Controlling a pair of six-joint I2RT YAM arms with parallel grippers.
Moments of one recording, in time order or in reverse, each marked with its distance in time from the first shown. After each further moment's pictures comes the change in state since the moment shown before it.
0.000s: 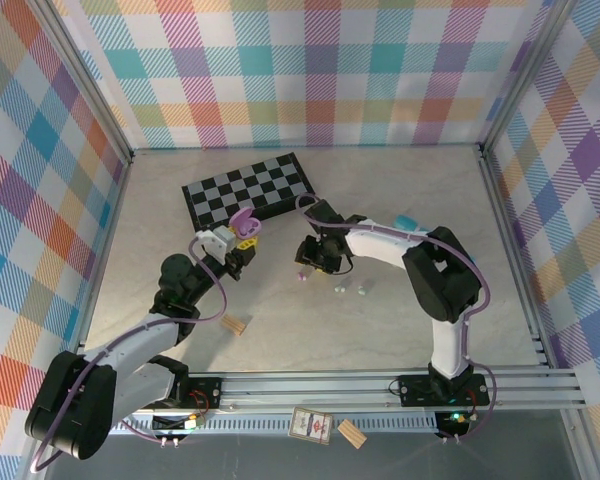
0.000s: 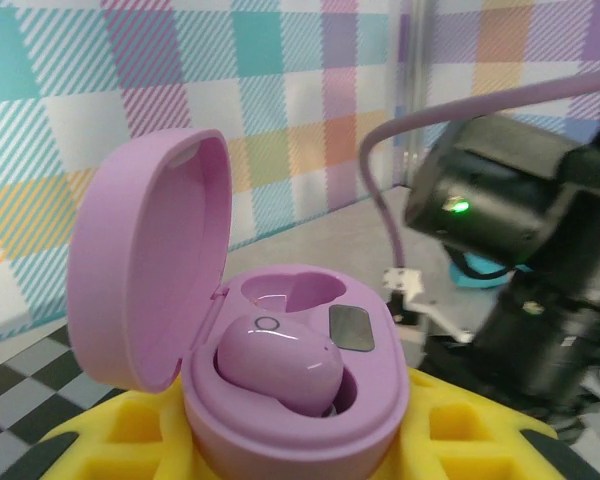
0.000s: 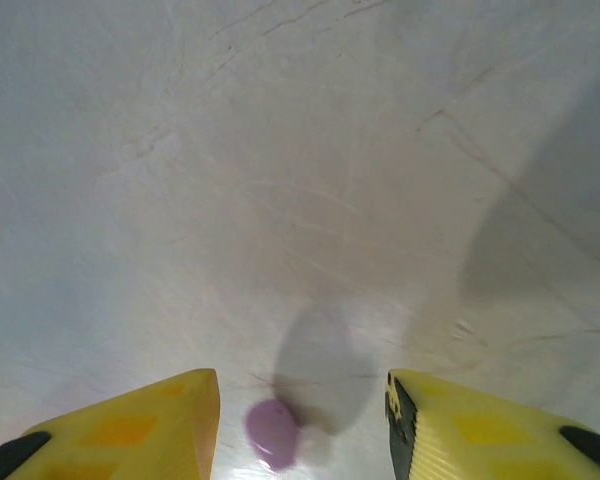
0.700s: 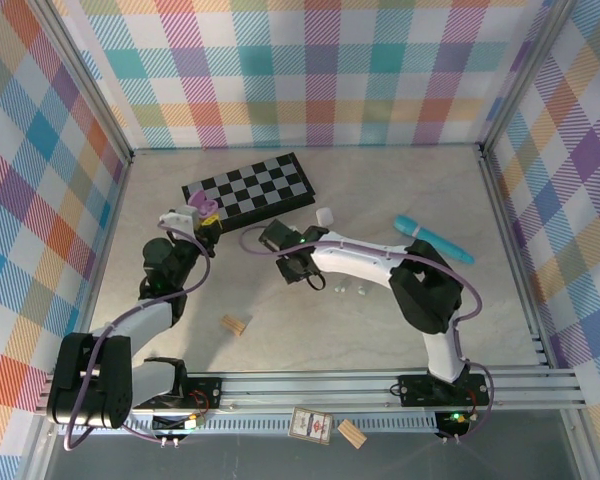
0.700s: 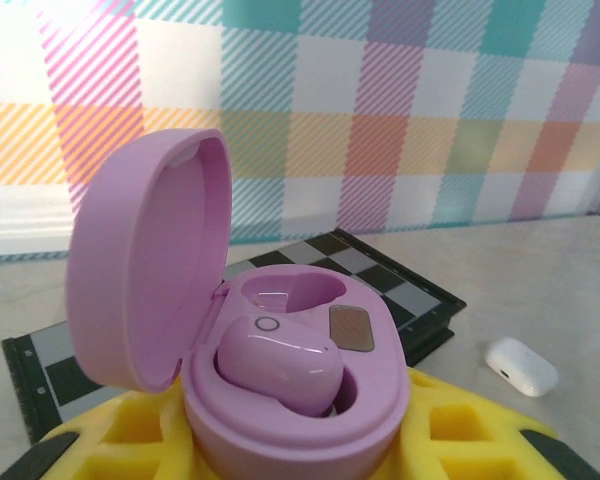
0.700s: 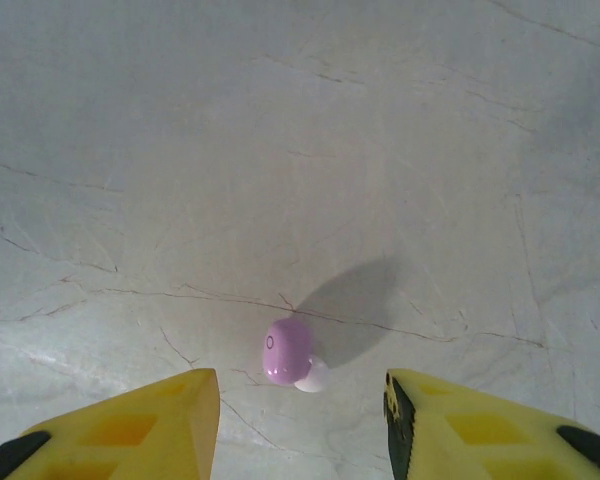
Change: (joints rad) left arm 0.275 0.143 0.073 0.003 -0.080 -0.143; right arm 0.264 0.074 0.213 -0.251 0.475 -0.473
